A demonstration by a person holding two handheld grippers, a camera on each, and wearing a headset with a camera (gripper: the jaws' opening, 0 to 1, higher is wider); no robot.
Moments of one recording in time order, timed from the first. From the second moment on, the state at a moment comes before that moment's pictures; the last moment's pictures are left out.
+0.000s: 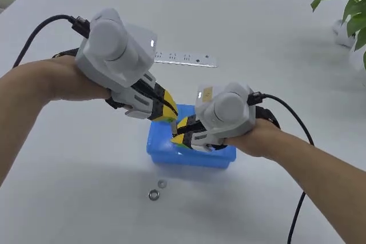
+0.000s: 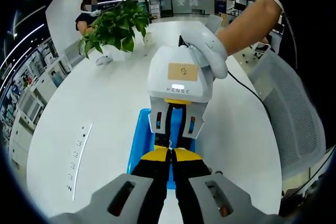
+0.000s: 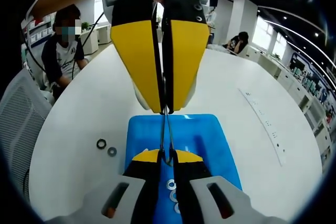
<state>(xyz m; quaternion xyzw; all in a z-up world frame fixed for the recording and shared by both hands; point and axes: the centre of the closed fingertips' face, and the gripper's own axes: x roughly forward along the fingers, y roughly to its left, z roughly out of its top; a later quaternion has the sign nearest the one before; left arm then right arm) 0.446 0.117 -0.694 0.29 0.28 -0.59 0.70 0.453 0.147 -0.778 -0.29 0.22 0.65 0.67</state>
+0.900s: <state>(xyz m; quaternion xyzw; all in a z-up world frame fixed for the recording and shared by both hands) 0.432 0.110 -0.674 0.30 0.27 -0.59 0.70 0.444 0.140 -0.758 -0.29 0.20 0.65 0.67</state>
